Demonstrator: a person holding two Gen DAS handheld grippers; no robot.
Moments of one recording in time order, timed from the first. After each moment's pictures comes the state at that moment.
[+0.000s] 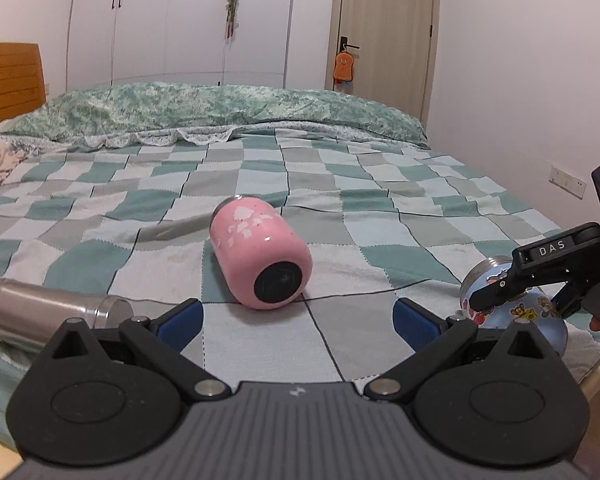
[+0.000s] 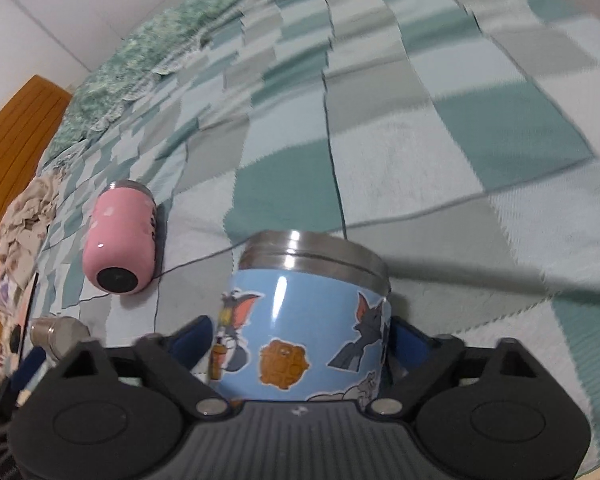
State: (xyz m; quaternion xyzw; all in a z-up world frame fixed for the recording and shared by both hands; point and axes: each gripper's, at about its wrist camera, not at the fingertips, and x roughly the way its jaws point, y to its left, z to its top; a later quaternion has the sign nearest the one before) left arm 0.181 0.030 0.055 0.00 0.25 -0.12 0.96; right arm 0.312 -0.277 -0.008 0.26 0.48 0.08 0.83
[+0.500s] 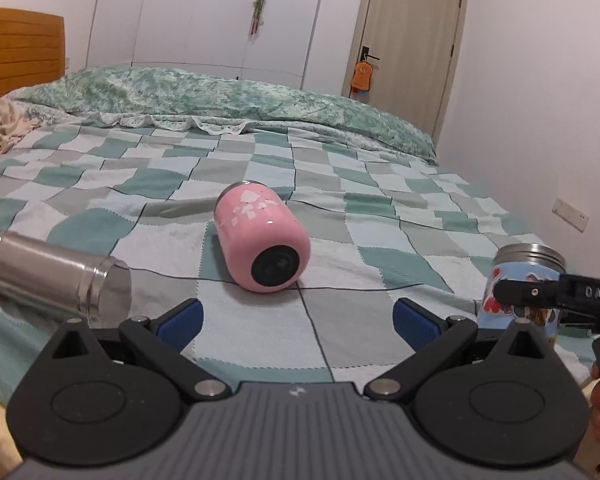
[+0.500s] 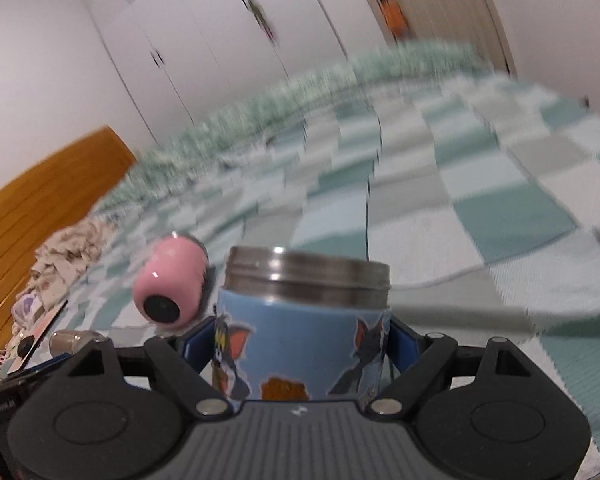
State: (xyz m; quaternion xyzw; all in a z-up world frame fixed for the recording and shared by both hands) left arm 0.167 0.033 0.049 -0.06 0.25 -0.11 0.96; right arm 0.228 -0.268 0.005 0.19 0.25 0.12 0.94
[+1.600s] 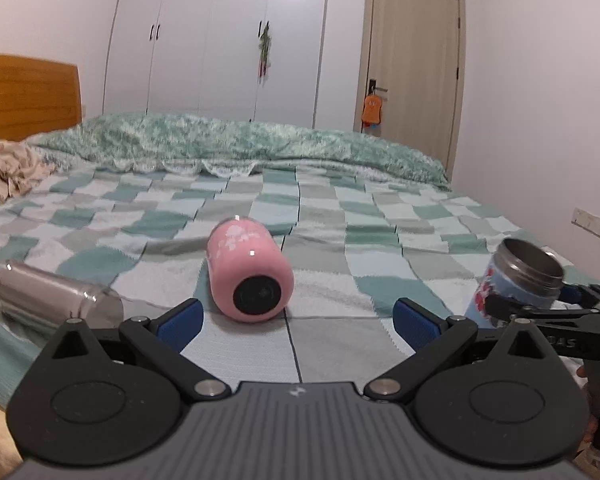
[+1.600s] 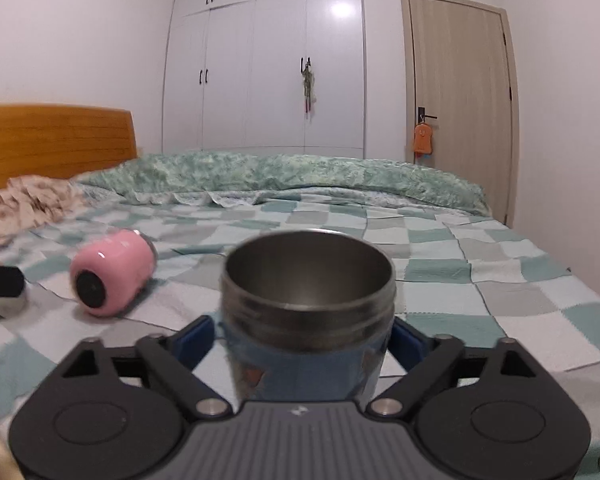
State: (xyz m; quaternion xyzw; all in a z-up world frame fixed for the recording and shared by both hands) left arm 0.146 -0.008 0.051 -0.03 0.18 -0.07 0.98; right arm 0.217 -0.268 -0.007 0.01 0.12 0.07 0.99
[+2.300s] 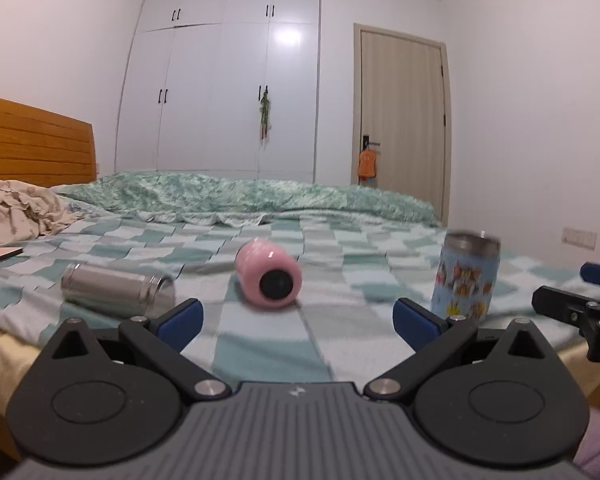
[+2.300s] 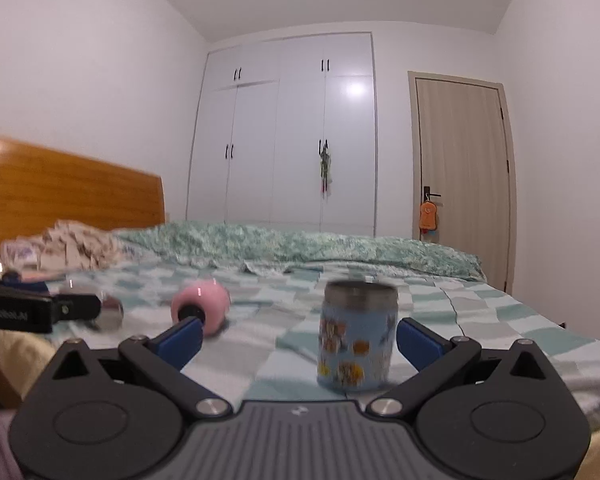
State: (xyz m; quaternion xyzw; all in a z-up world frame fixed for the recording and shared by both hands) left arm 0.020 0.006 0.019 -0.01 0.09 -0.06 0.99; right arm 0.036 -0.238 -0.018 -0.03 0.02 0.08 1.00
